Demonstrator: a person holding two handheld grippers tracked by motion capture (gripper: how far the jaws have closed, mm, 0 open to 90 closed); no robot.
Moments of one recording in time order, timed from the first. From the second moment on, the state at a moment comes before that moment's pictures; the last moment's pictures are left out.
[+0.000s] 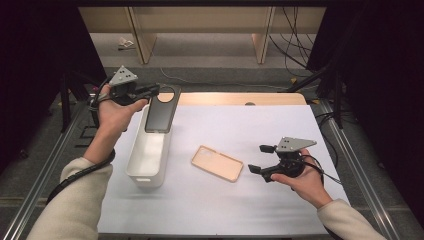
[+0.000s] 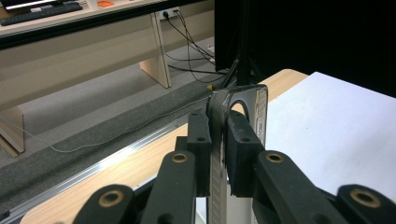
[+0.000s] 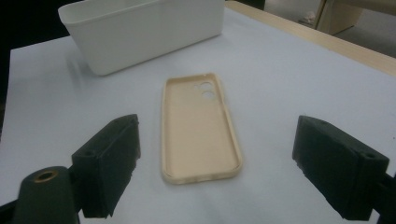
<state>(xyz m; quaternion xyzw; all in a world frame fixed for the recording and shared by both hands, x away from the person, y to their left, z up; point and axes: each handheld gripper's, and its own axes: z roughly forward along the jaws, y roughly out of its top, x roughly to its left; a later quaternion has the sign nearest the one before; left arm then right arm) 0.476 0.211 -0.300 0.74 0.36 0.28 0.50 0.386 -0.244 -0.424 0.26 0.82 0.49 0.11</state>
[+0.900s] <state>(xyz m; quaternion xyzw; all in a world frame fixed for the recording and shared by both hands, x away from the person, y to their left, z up) 0.495 0.223 -0.308 0.74 0.36 0.29 0.49 0.388 -0.244 -0.425 0.26 0.82 0.50 0.11</state>
